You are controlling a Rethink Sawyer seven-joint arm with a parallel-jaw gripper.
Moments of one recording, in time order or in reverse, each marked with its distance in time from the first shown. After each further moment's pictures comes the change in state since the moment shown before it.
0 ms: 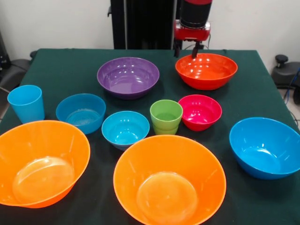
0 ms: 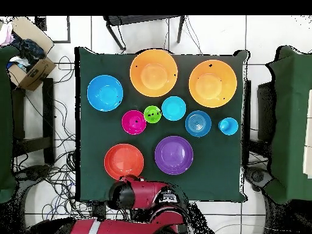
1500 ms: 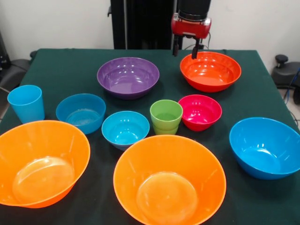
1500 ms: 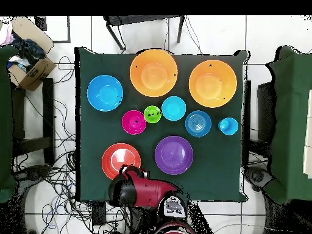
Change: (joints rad) arm -0.018 -0.125 -0.003 0.019 0.081 -0.025 0.134
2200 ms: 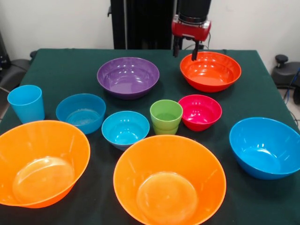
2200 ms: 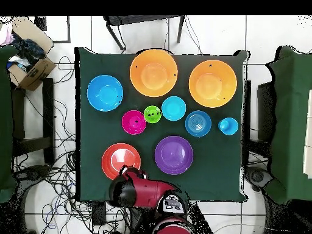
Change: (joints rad) arm 0.004 0.037 0.000 0.000 0.002 -0.014 0.092
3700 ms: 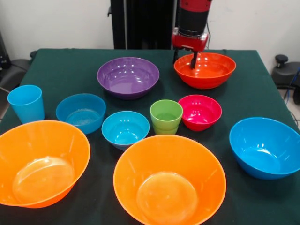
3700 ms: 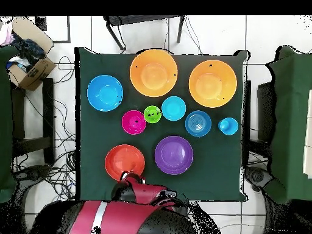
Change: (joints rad) arm 0.011 0.175 -0.001 -0.001 0.001 -0.169 0.001
